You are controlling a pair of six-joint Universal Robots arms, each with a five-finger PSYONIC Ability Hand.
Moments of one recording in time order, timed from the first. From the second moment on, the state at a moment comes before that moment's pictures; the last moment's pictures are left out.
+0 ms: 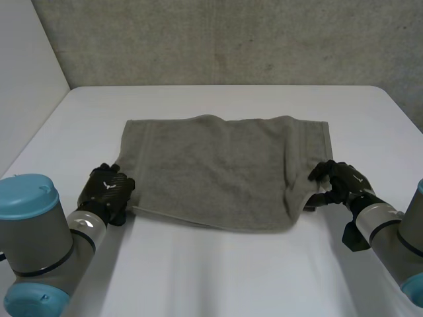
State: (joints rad) left arm 4.37 -1.96 -1.92 3.53 -1.57 3.60; right arm 1.72 -1.14 1.90 -0.43 1.35 3.45; left_hand 1.26 1.29 0.21 0.22 1.11; right_hand 0.72 0.71 0.16 0.15 0.54
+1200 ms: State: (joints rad) left arm 4.46 -1.93 -1.32 3.36 -1.51 3.52; right arm 1.70 -1.10 1.04 0.04 1.29 1.98; left_hand 1.29 1.35 0.21 0.22 1.14; right_hand 1.31 1.33 0.16 0.15 1.20
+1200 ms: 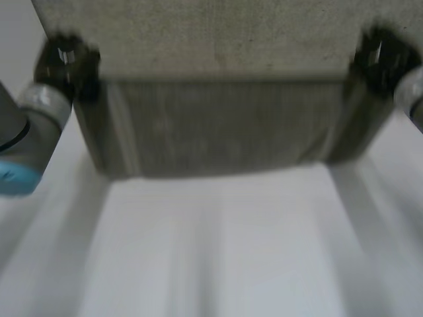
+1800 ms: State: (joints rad) left arm 4.48 -1.83 -1.68 3.94 -1.42 3.44; right arm 1.60 -1.37 1.45 -0.20 0.98 2.58; left_hand 1.29 1.35 0.21 0.22 1.14; right_hand 1.32 1.34 0.16 0.15 1.20
